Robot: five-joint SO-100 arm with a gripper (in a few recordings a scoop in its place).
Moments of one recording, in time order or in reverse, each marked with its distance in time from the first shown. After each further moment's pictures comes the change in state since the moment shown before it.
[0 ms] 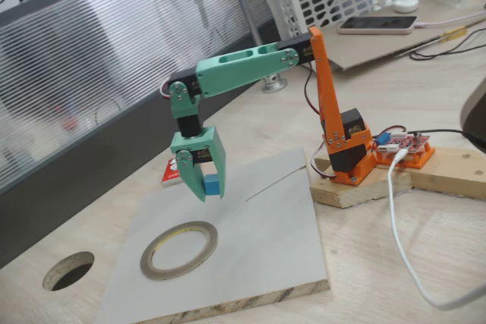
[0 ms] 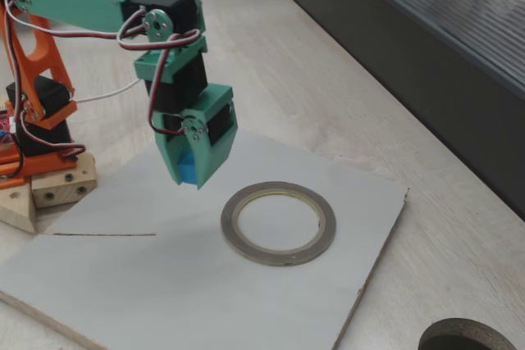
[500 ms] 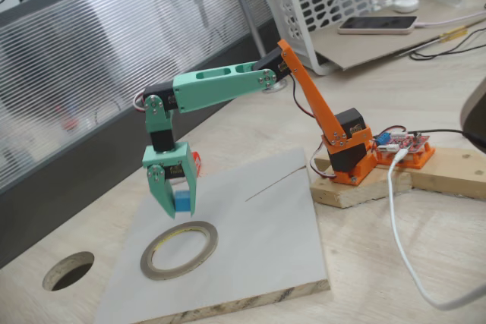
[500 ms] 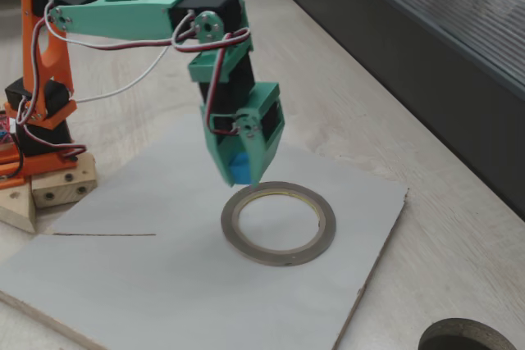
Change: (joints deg) arm -6.8 -16.0 -20.4 -0.1 0.0
